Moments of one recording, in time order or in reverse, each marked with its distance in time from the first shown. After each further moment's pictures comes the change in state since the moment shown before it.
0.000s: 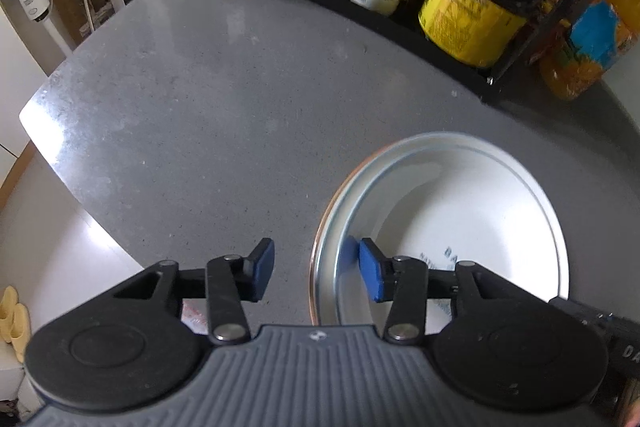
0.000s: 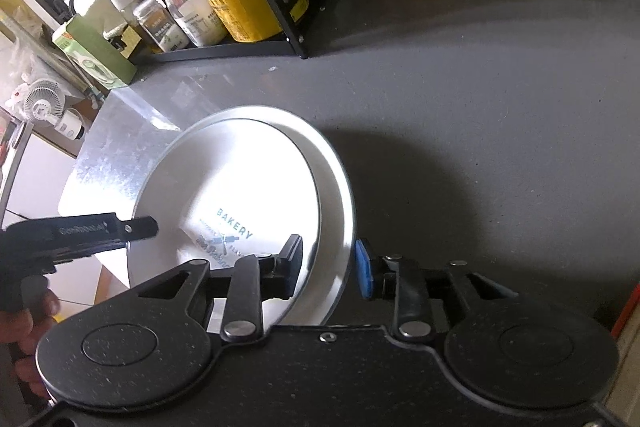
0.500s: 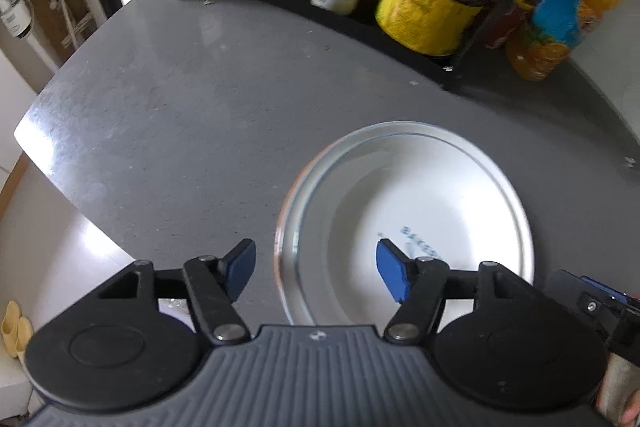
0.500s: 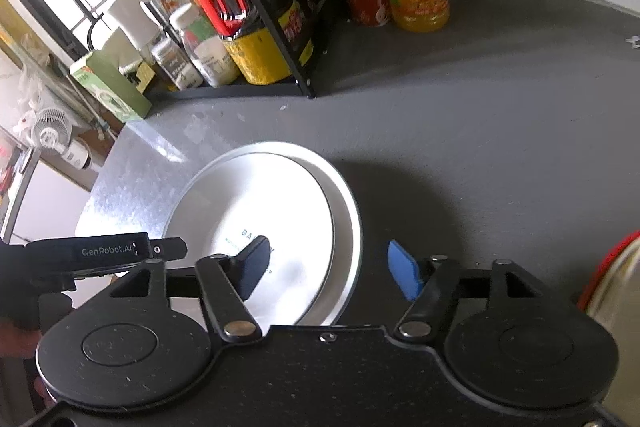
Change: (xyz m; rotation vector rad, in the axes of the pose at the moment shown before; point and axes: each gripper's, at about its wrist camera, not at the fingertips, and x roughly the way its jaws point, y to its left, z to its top) left arm -0.028 -0.019 -0.006 0.068 0.003 -0.042; right arm -0.041 0.008 -0.004 0.031 -0.113 -0.003
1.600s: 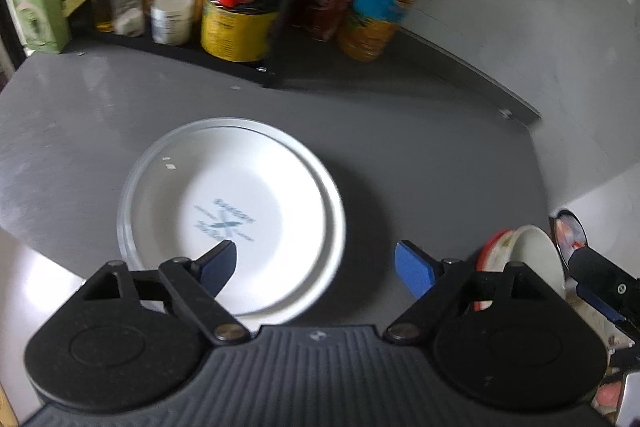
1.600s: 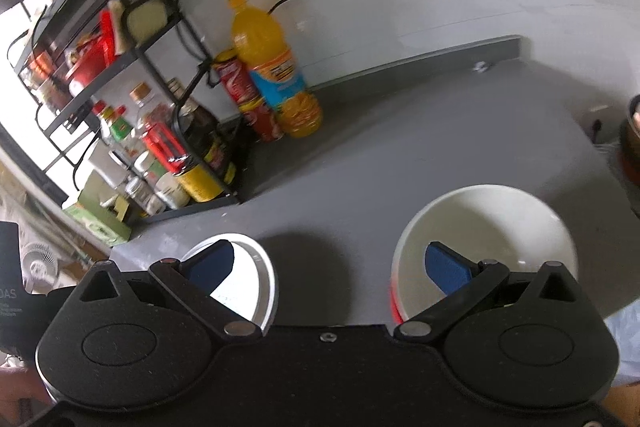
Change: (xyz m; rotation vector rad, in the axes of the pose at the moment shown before) left arm -0.069 -0.099 -0.043 0.193 -0.045 -0.248; right arm -0.141 -0.070 -0.056 0.276 -0.328 -0.117
